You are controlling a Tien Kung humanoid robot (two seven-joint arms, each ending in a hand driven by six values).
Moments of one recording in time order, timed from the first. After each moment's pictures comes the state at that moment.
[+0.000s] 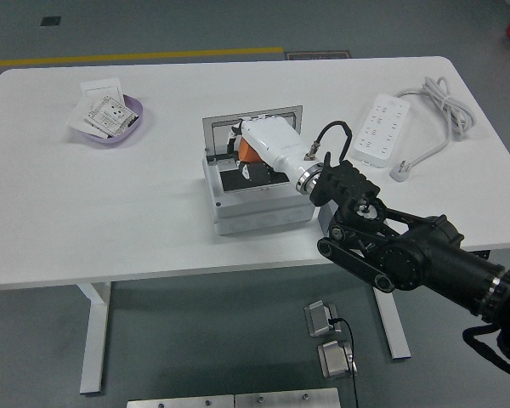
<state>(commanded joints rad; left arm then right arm) 0.08 0.09 -1.80 -0.18 1.83 -0.19 0.53 0.84 -0.11 0.44 0.94 -1.87 -0.35 -0.03</state>
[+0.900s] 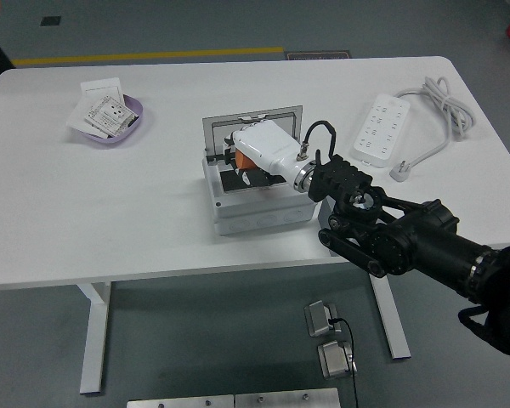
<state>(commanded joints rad) 0.05 0.09 -1.80 -0.18 1.85 -0.19 0.53 0.91 -0.06 0.34 0.74 -1.87 -0.37 0.12</state>
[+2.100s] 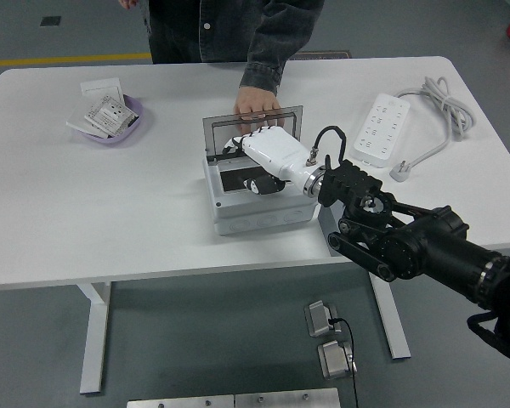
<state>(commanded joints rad) 0.05 0.08 -1.81 -0.18 1.86 -0.20 0.53 0.87 -0.12 0.37 0.80 -1.81 -0.36 0.14</state>
